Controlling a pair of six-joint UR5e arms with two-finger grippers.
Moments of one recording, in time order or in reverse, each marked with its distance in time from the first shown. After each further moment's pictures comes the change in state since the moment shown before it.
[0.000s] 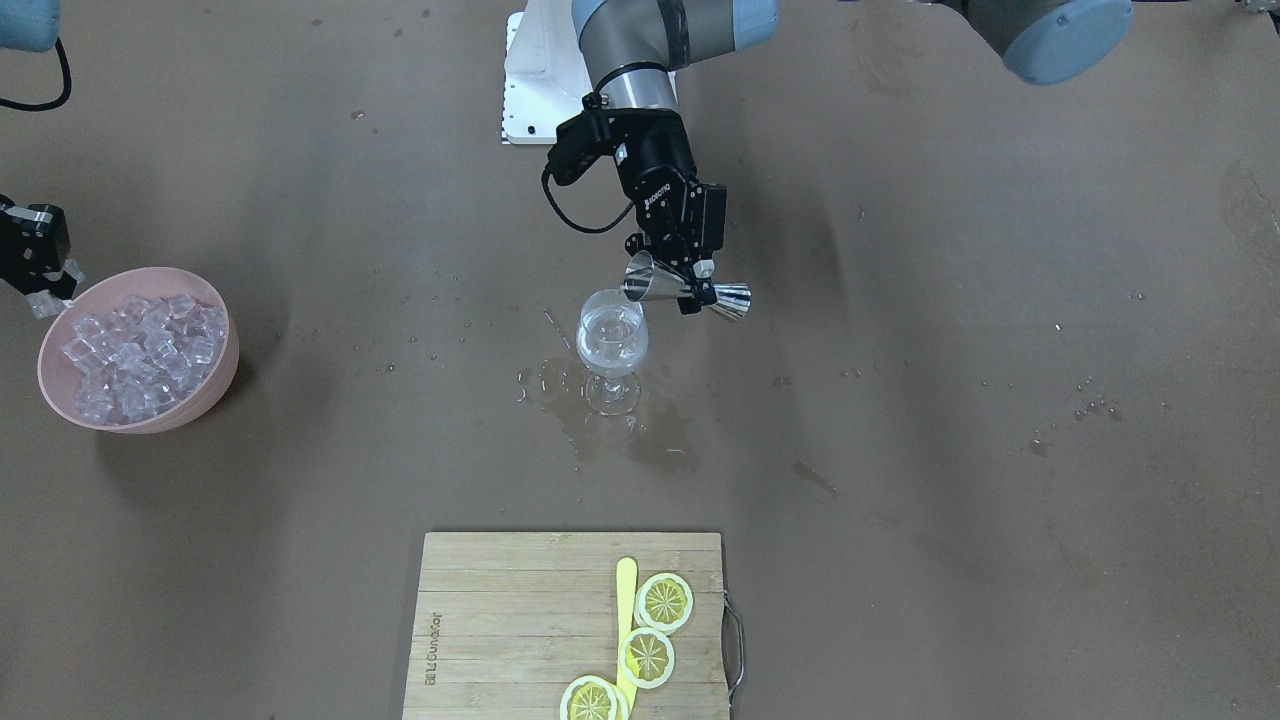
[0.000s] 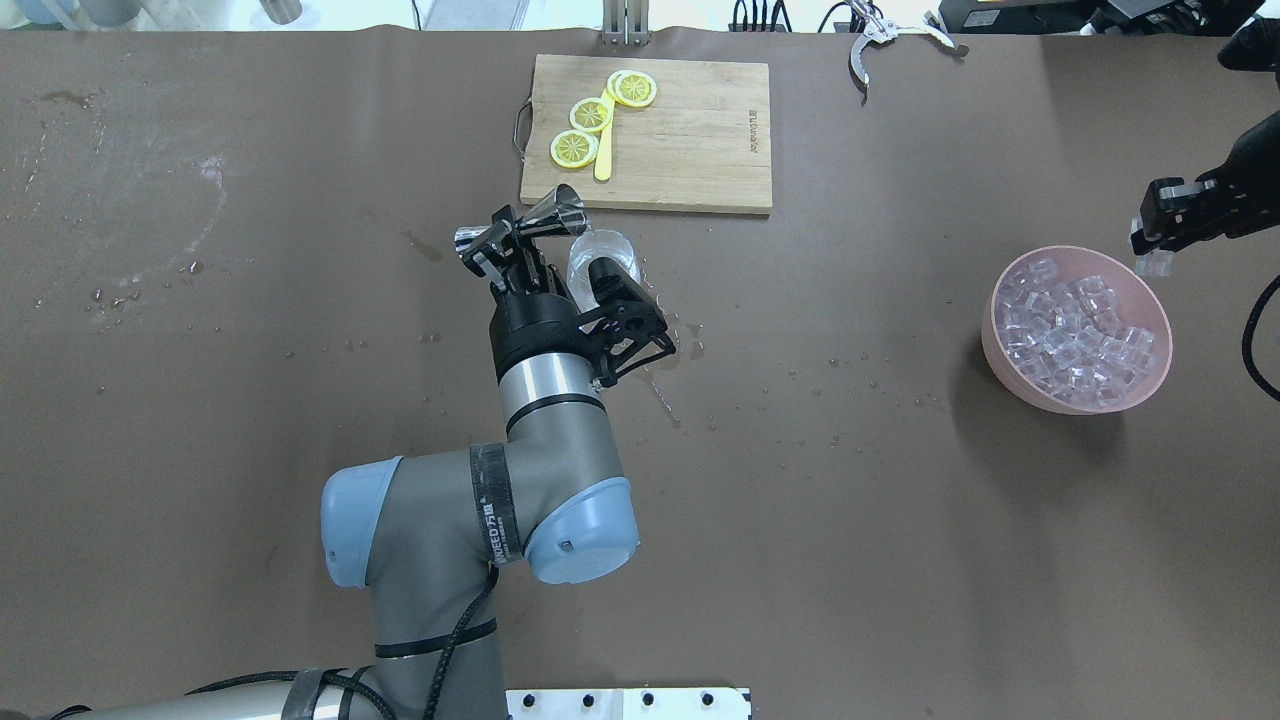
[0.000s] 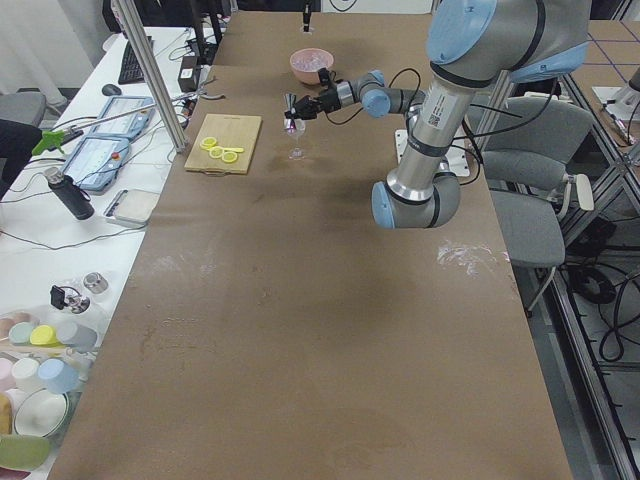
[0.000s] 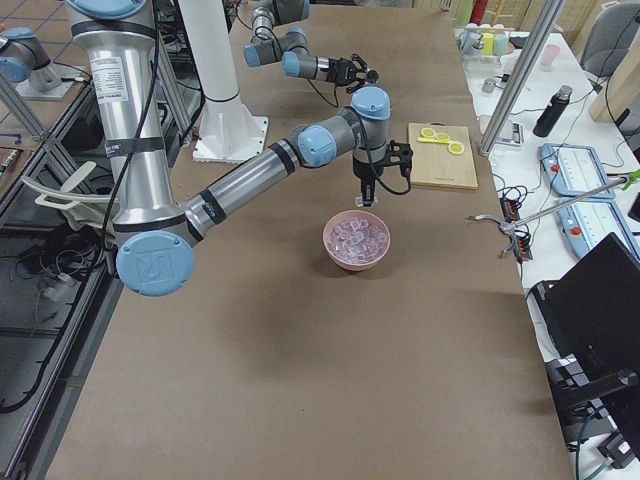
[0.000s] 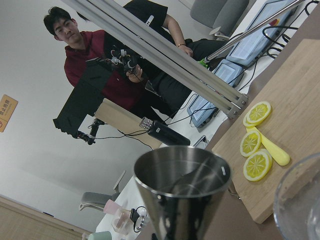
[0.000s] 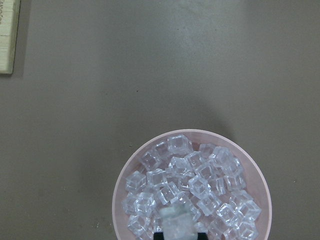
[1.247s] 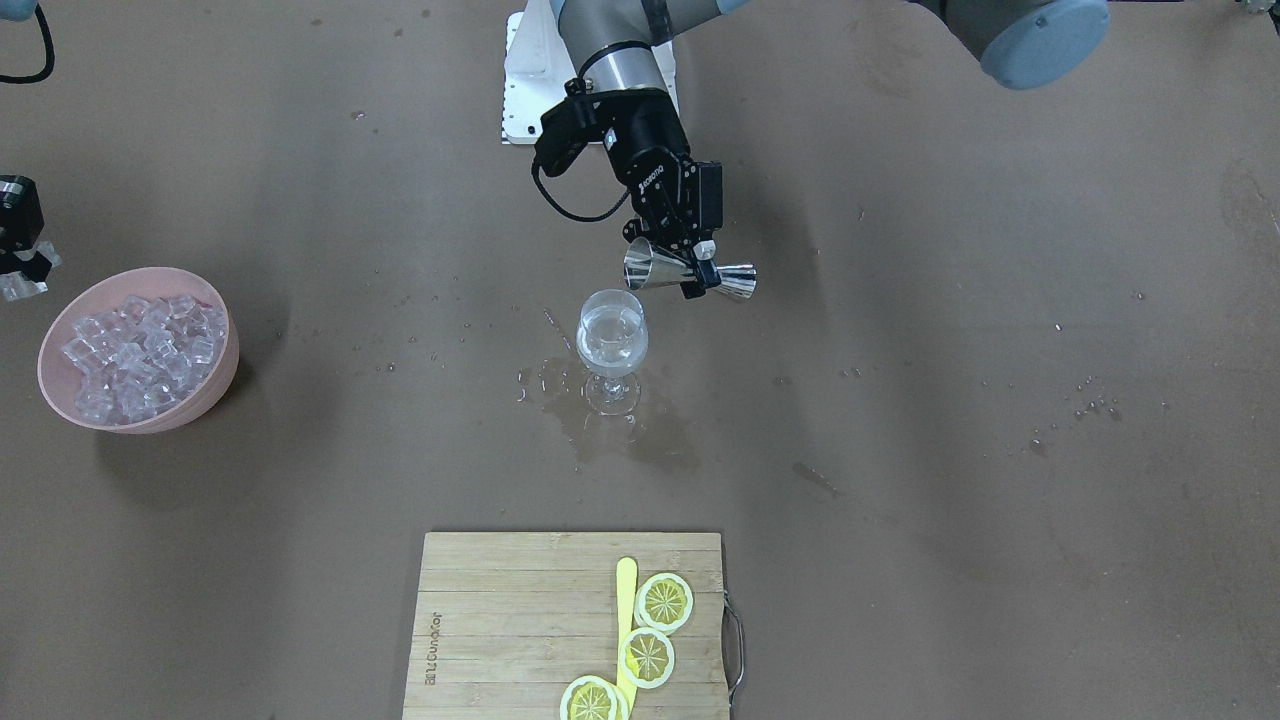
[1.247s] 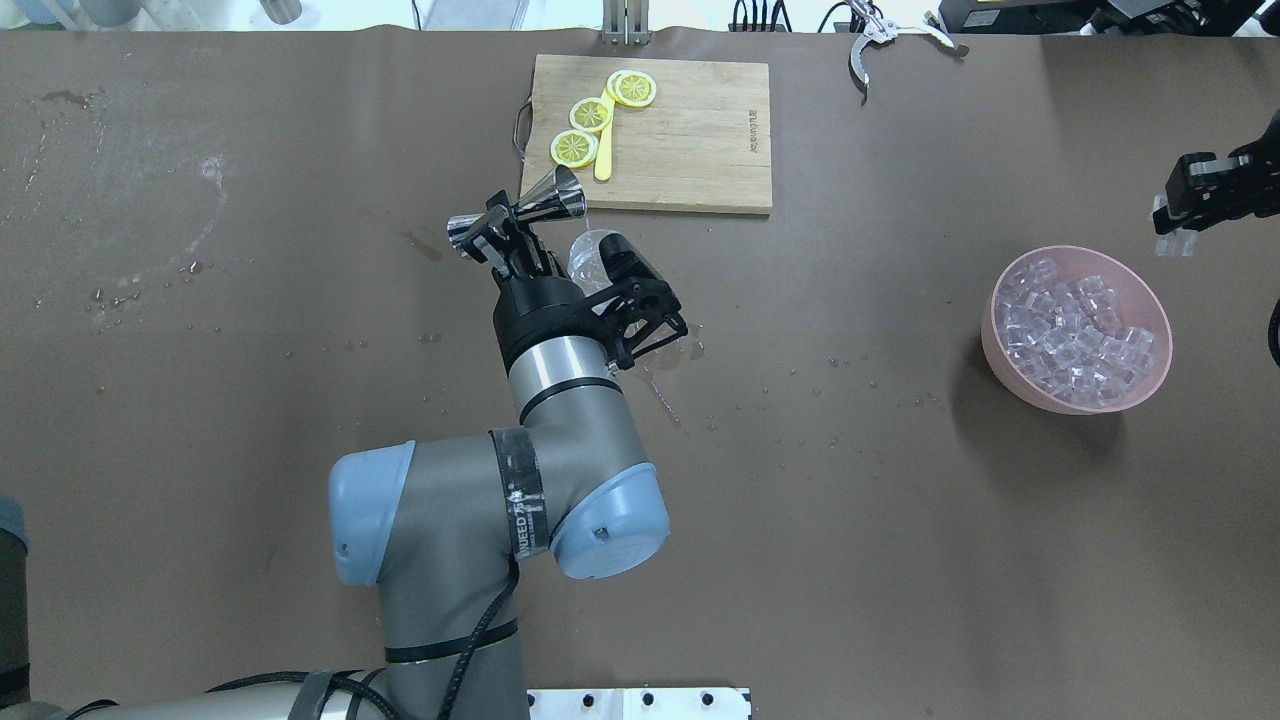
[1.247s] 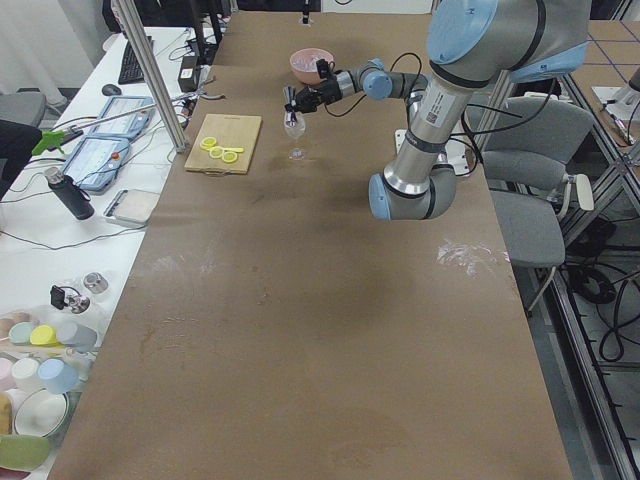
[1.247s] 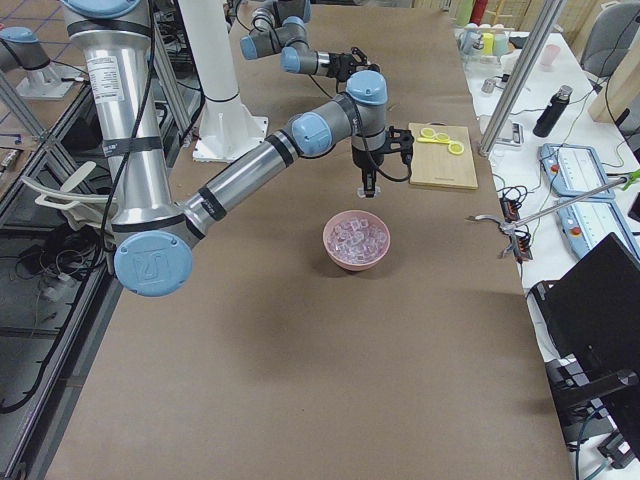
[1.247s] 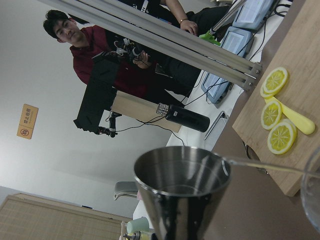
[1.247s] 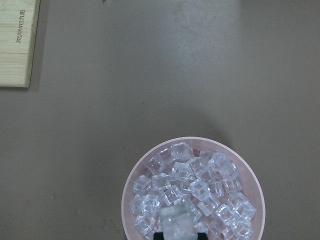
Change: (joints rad) left arm -0.008 -0.060 -0.072 0.197 -0.055 -0.113; right arm 0.032 0.012 0.065 -0.056 -0.001 -0.002
